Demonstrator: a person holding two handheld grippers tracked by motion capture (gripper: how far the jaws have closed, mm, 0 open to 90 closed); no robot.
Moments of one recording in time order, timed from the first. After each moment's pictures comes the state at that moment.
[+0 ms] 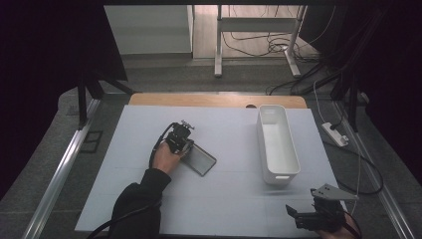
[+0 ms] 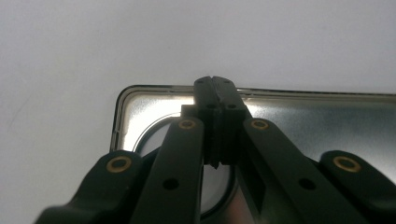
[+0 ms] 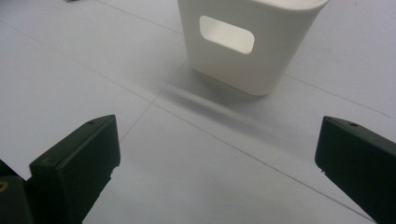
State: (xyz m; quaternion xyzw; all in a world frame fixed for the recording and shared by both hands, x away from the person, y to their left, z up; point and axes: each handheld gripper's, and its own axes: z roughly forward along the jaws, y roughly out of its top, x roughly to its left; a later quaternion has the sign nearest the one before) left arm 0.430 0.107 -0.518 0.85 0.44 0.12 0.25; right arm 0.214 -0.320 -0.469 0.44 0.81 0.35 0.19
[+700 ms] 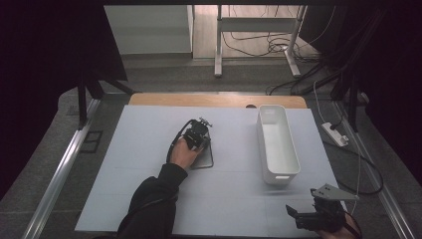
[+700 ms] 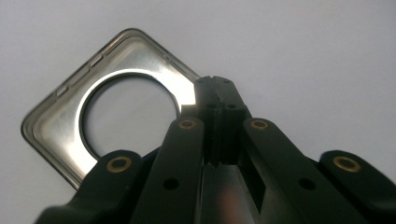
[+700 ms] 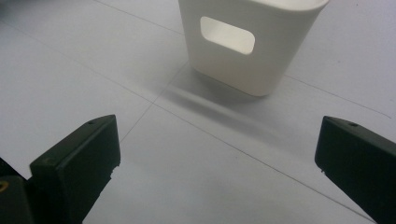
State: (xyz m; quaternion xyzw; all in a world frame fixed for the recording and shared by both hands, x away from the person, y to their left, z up) left arm 0.445 0.054 -0.516 0.86 0.42 0.10 0.27; right arm 0.214 -0.320 -0.469 0.44 0.81 0.35 0.19
